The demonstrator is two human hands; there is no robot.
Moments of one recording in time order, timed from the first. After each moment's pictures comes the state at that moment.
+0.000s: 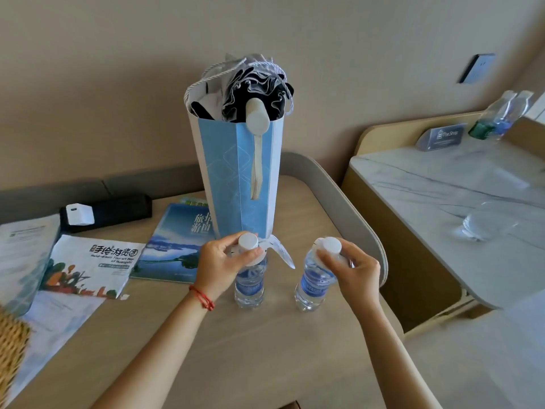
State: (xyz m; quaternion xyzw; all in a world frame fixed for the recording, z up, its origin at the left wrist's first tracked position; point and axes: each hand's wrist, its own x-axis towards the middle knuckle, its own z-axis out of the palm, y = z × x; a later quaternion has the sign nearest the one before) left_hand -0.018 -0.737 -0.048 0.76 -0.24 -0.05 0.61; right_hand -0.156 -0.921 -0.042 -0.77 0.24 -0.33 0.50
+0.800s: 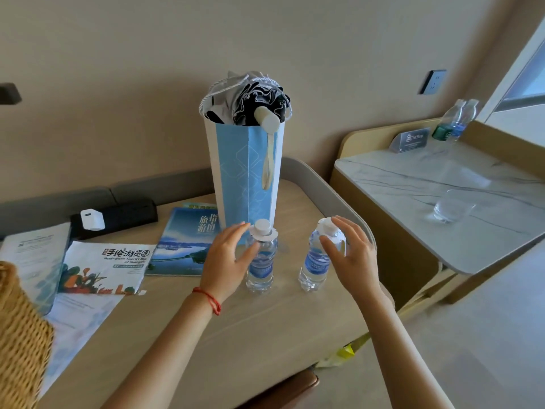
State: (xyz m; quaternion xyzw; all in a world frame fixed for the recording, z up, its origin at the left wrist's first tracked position) left_hand -0.049 -0.687 -0.024 0.82 -0.34 0.02 0.46; right_hand -0.182 -0.865 -0.009 -0.84 0.30 -0.31 0.32
